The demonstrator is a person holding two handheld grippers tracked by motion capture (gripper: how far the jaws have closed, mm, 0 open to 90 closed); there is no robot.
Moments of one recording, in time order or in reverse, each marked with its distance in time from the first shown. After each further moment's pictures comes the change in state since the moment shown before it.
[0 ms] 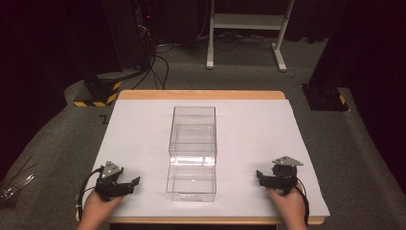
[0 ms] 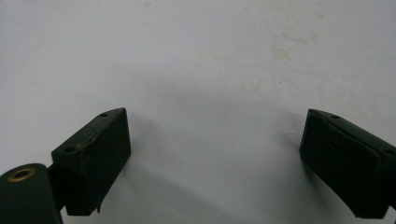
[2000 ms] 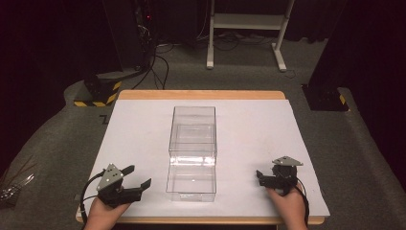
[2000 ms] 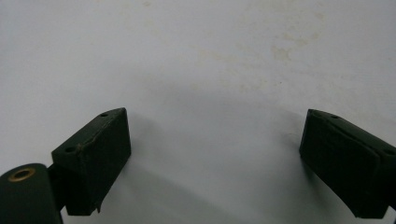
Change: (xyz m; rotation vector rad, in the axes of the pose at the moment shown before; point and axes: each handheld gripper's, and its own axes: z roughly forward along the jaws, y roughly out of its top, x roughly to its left) left arm -0.053 0.030 -0.048 -0.229 -0.155 0.043; right arm 0.000 0.000 0.000 0.000 -0.001 -0.001
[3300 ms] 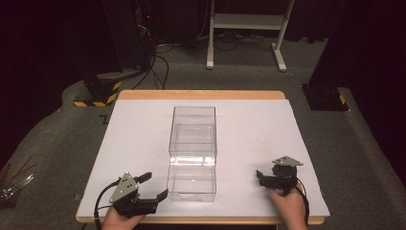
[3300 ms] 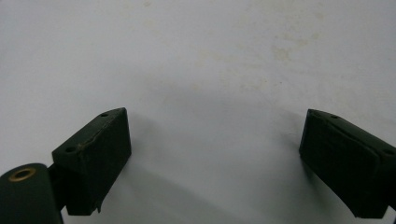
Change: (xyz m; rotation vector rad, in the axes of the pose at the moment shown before) left arm -0.050 0.003 0.008 -0.062 -0.123 0.026; right arm 0.000 0.000 0.000 -0.001 0.001 -0.001
